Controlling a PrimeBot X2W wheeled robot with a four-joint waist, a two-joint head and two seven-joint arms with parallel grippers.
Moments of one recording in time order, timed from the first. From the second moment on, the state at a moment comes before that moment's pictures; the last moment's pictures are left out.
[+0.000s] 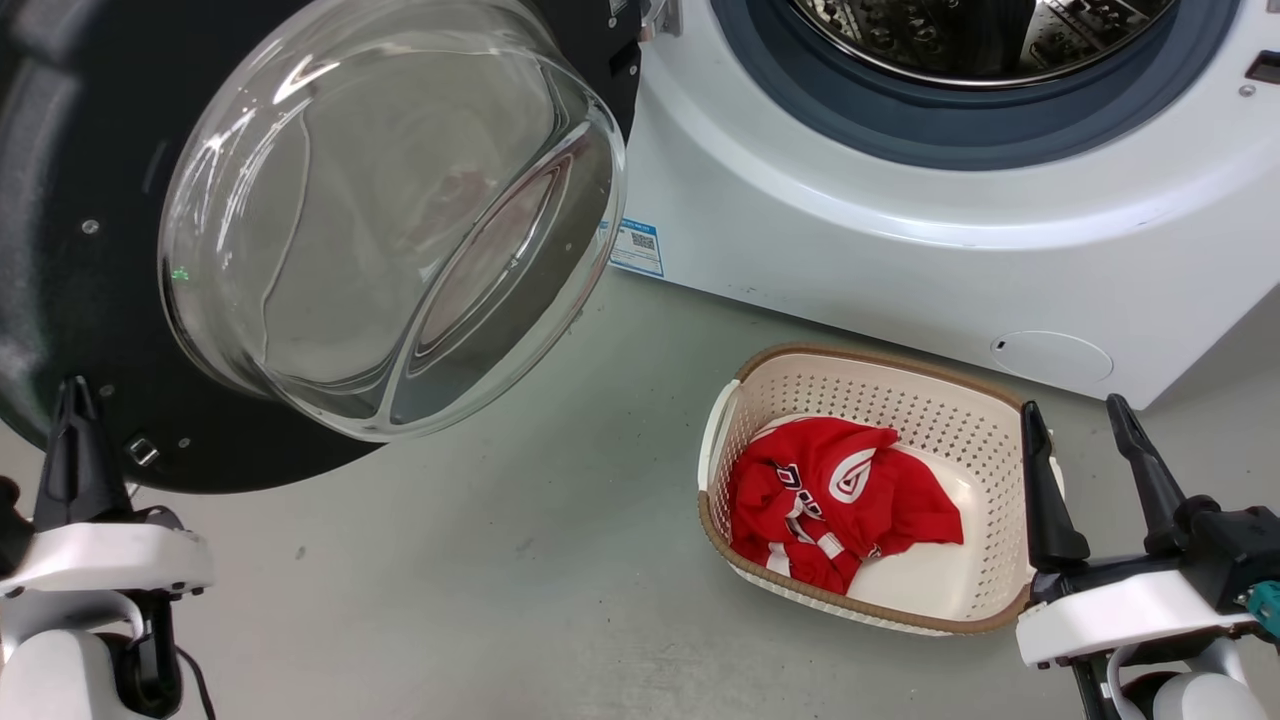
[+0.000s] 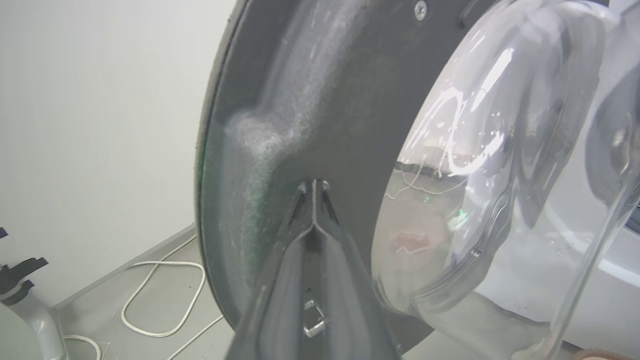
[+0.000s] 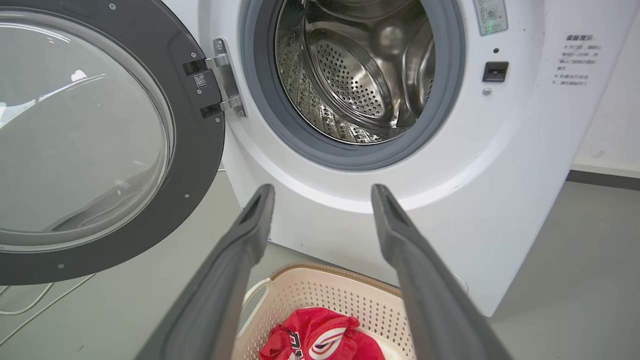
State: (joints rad) left arm -0.26 0.18 0.36 0.29 -0.17 -0.11 -0.26; right arm -0.04 -0.05 -0.04 -0.01 0.09 0.13 -0.17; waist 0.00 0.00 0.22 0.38
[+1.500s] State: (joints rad) left arm 0.04 0.05 0.06 -0.07 -0.08 -0.11 -0.26; right arm 0.01 -0.05 -0.02 -0.02 0.08 0.13 -0.22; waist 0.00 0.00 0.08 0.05
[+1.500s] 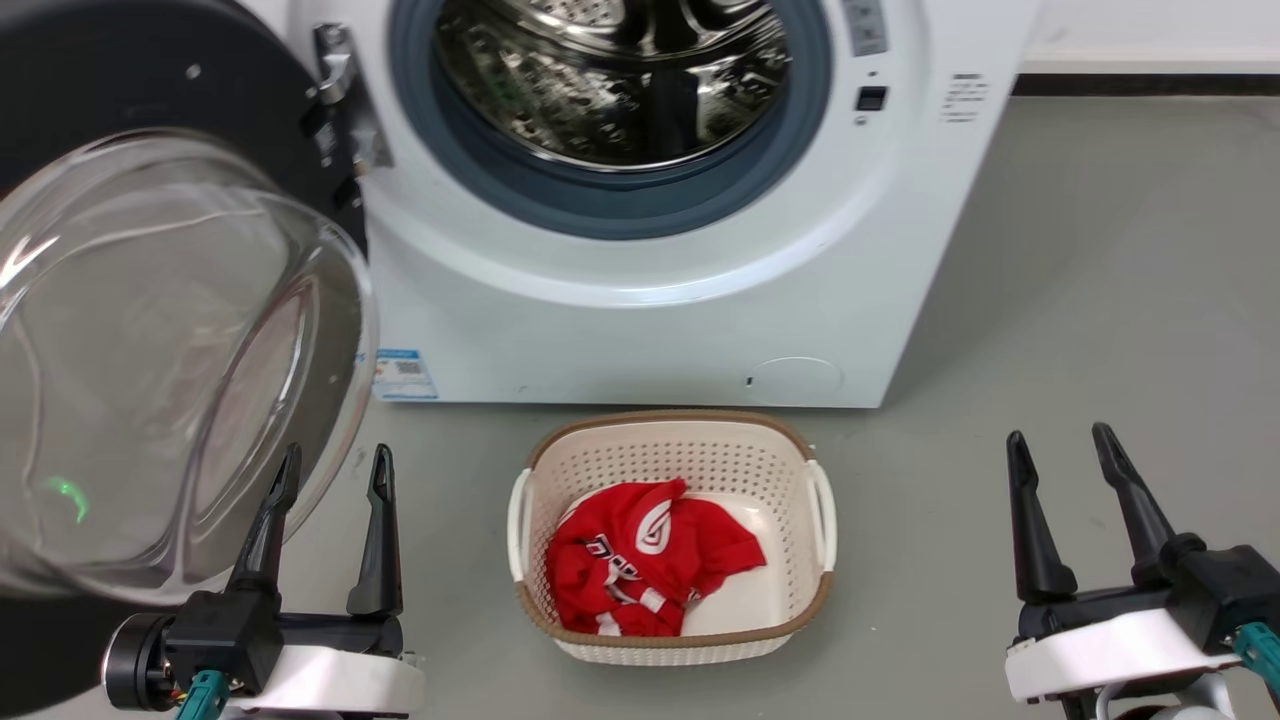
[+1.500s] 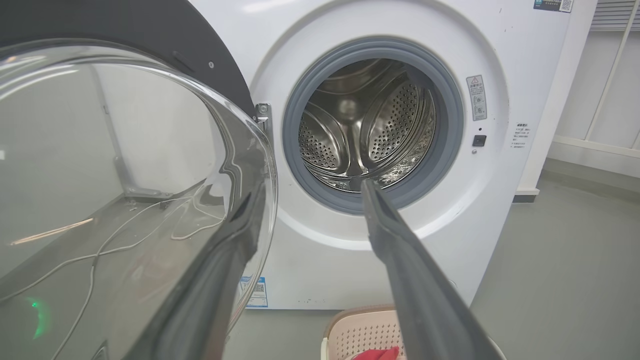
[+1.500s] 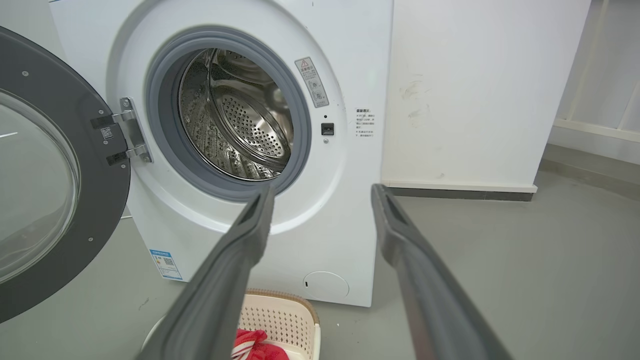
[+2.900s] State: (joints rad) left arm 0.06 0.05 0.06 -0.03 -0.07 -0.11 -0.26; right arm 0.04 -0.05 0.00 0.01 0.10 0.13 -0.23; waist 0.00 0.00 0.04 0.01
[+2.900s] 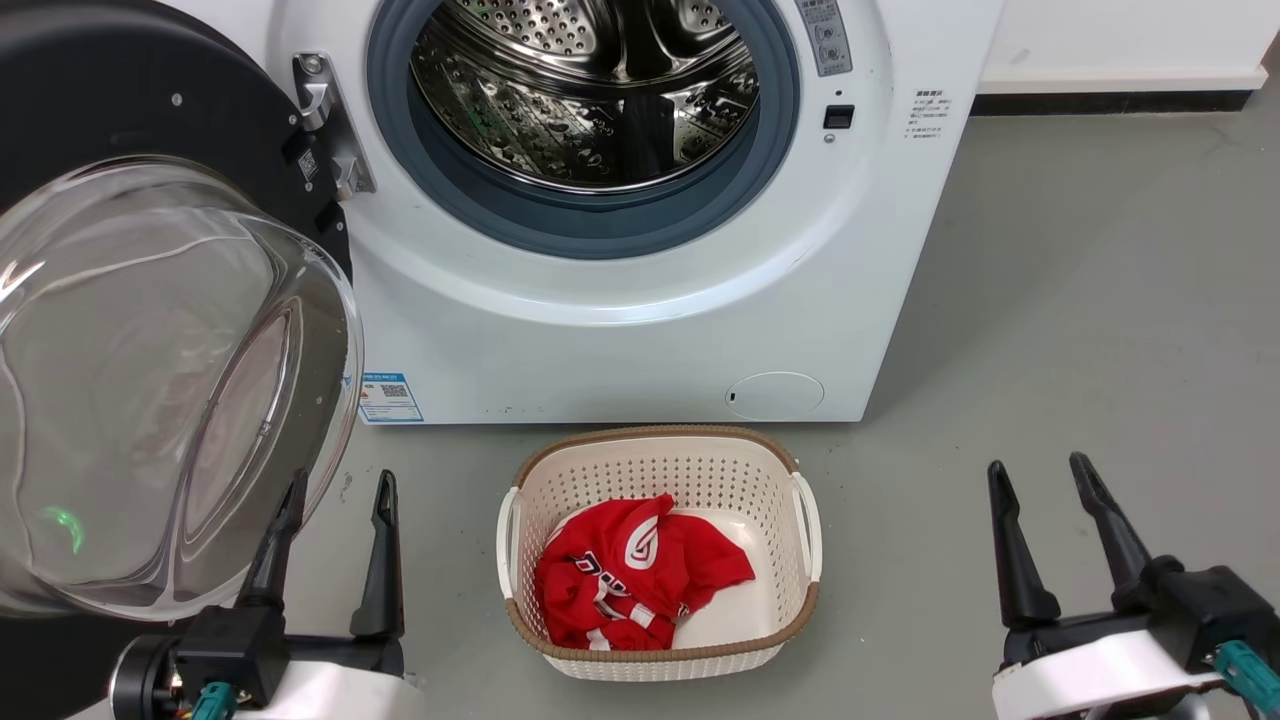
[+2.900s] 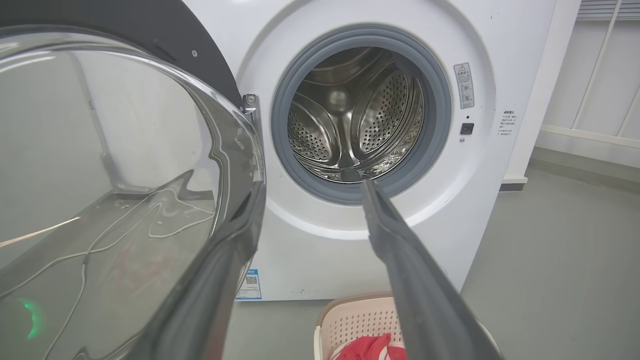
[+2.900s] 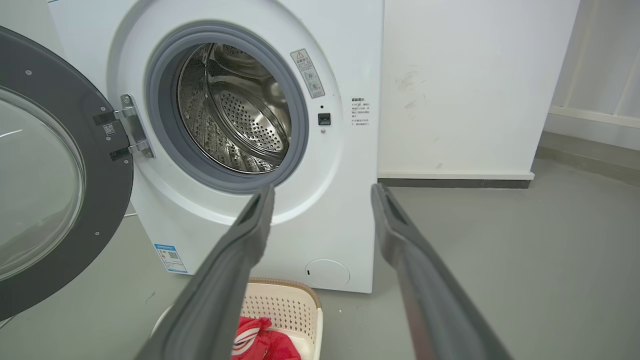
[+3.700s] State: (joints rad) left arm 0.04 0.05 0.07 0.06 -0.45 -0.11 -0.17; right arm 0.04 -0.06 0.00 0.09 0.50 0.13 -0.17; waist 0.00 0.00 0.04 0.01
